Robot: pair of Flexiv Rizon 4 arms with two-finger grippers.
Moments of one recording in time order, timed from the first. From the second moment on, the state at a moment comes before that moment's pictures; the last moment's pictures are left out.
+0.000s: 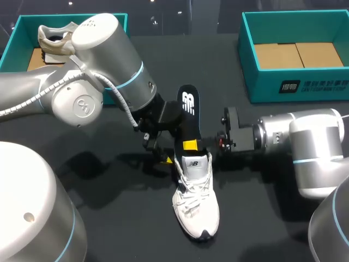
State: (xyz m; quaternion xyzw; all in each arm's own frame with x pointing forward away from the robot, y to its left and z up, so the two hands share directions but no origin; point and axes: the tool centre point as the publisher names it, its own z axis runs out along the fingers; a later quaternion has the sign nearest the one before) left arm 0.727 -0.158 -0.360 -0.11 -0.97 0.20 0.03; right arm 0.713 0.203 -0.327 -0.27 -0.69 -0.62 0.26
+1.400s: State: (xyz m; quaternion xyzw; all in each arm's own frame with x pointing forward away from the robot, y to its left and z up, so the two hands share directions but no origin) left arm 0.727 -0.158 -0.360 -0.11 -0.97 0.20 0.03; right arm 0.712 0.190 -0.340 -0.30 -0.67 -0.62 0.26
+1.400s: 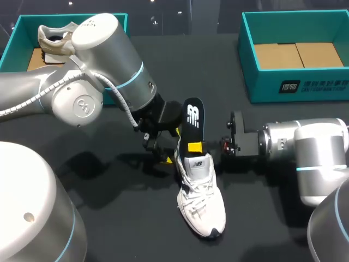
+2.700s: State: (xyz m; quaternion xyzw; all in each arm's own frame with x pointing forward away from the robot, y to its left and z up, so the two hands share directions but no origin) left arm 0.727 -0.158 -0.360 -0.11 -0.97 0.20 0.03; right arm 0.729 0.194 -0.316 -0.31 -0.70 -0.59 0.26
